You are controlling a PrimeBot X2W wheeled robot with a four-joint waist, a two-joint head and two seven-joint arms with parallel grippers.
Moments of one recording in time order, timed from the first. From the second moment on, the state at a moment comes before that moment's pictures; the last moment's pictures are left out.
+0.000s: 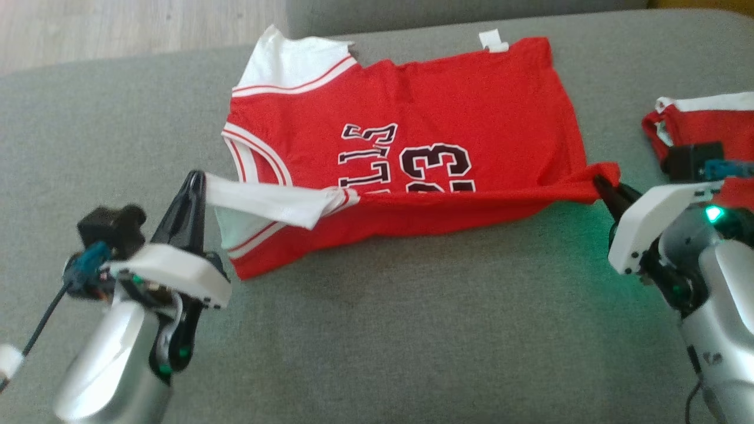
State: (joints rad) left arm -0.32 0.33 -0.37 0.22 -0.60 0.07 0.03; right arm -0.42 -0.32 0.22 0.45 0.47 0.13 0.40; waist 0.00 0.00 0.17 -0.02
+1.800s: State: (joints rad) left arm -0.22 0.05 -0.16 0.38 -0.37 -0.01 -0.26; right arm -0.21 -0.10 0.00 0.32 0.16 0.13 -0.25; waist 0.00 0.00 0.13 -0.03
